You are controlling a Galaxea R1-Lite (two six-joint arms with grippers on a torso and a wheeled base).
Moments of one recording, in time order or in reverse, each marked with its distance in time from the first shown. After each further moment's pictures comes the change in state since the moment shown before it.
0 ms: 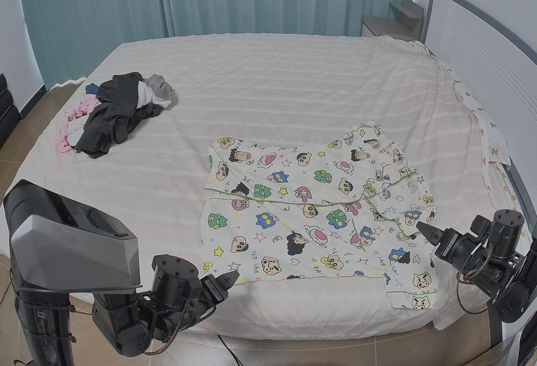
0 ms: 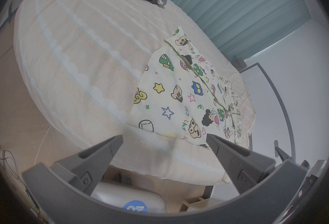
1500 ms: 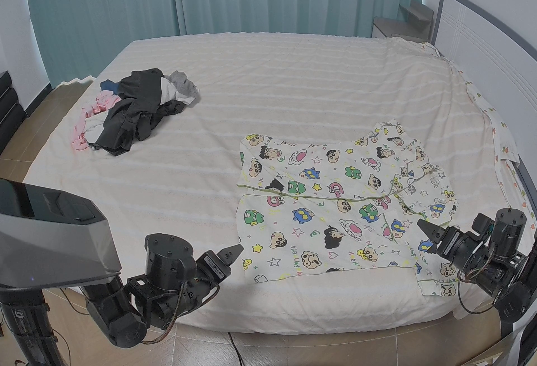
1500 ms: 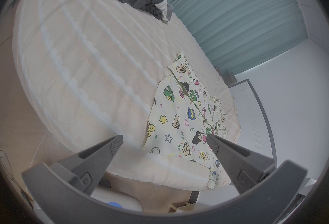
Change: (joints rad) left arm 0.001 -0.119 -0.072 0.062 -0.014 -0.064; right arm 0.002 -0.019 0.000 0.000 0.000 0.001
